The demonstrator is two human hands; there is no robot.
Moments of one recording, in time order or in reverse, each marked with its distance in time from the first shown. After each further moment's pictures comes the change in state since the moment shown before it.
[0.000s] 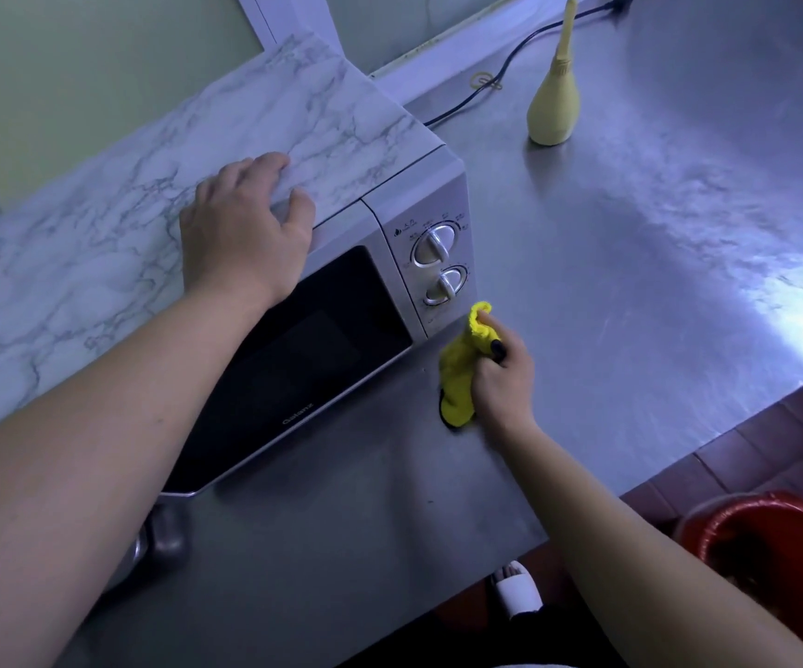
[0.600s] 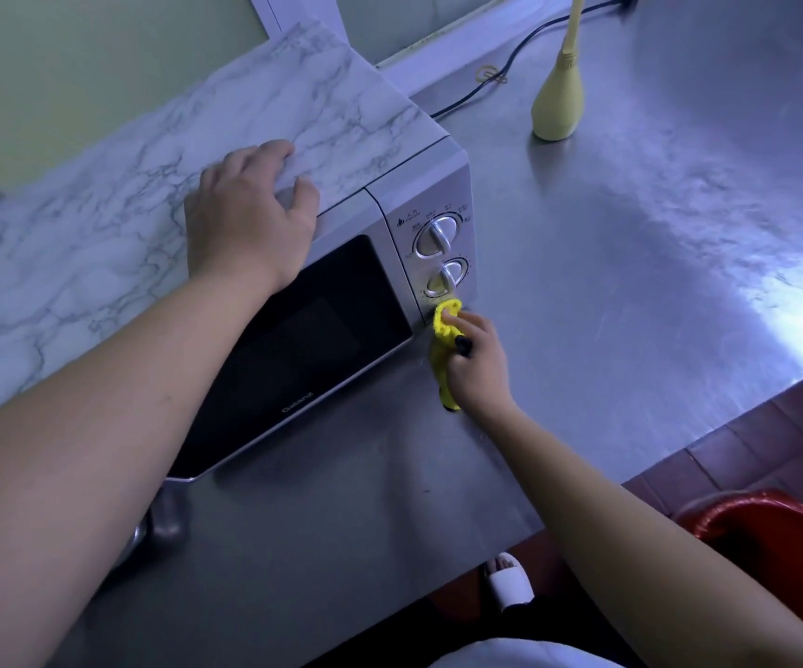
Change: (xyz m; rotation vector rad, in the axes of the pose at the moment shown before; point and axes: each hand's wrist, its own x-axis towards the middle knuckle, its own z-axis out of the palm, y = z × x) left_hand 0.000 0.002 0.000 0.007 -0.002 -0.013; right_hand 0.007 0.001 0.010 -0.309 -0.213 -0.168
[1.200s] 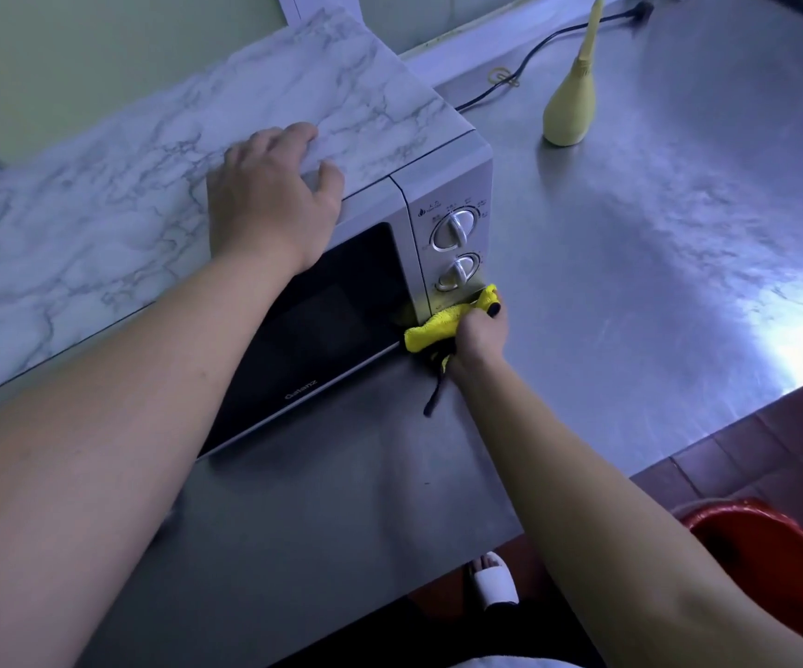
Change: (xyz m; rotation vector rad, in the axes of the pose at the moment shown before) left_hand 0.003 -0.003 0.003 0.003 0.020 0.028; right_hand 0.025 -0.039 0.017 0.738 0.267 0.599
